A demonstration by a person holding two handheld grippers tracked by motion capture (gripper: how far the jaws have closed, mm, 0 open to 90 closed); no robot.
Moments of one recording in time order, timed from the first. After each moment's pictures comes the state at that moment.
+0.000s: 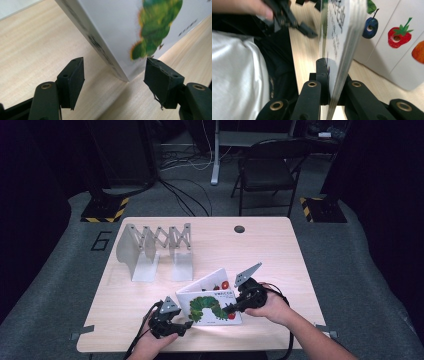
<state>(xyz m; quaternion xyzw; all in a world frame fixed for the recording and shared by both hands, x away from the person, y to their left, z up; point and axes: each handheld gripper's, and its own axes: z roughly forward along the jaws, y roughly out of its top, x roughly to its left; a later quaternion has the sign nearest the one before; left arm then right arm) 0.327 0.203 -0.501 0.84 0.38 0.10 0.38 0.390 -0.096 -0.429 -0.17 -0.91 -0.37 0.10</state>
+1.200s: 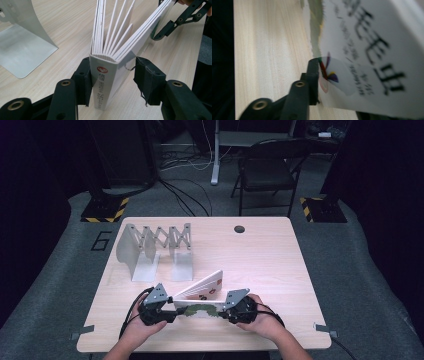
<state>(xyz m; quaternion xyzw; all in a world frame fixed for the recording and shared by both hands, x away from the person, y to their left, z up) 0.345 0.226 -0.461 0.85 0.27 0.11 0.43 0.367 -0.076 -0.479 -0.11 -0.93 -0.33 -0.10</state>
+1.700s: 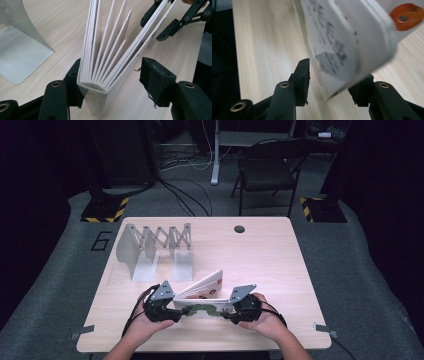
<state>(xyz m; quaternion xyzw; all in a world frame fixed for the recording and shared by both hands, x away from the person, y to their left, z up) 0.352 0.211 -0.452 0.86 0.28 0.10 0.42 0.371 -0.089 -0.475 -0.16 -0.92 -0.35 -0.08</state>
